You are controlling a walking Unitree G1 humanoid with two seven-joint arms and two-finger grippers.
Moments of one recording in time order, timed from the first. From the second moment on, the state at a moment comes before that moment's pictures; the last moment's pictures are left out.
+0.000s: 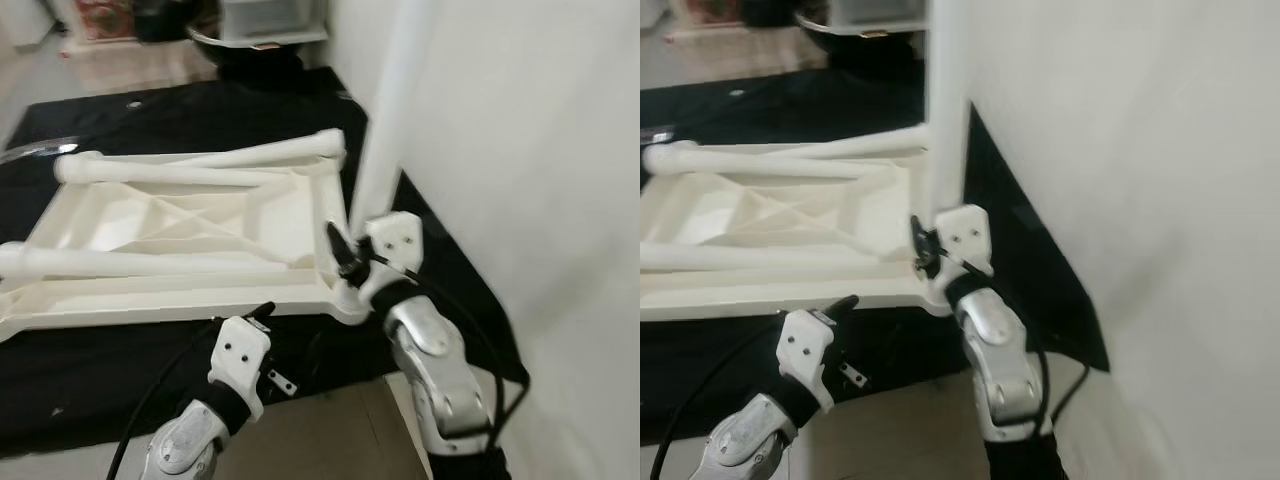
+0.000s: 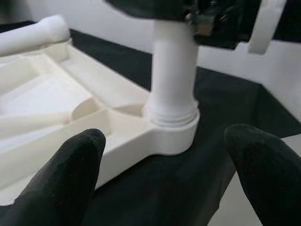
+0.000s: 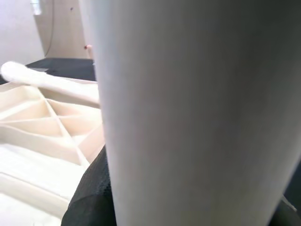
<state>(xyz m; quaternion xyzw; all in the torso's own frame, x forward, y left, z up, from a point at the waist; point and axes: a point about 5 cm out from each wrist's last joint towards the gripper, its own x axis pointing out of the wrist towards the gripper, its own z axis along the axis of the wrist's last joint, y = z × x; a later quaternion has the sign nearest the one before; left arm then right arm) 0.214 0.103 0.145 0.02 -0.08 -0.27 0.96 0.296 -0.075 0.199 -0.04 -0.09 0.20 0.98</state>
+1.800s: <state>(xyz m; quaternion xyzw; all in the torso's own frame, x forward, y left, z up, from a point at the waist) 0.213 0.115 0.140 0.02 -0.05 -0.26 0.96 0.300 -0.069 0.191 -0.05 -0.05 0.11 0.99</state>
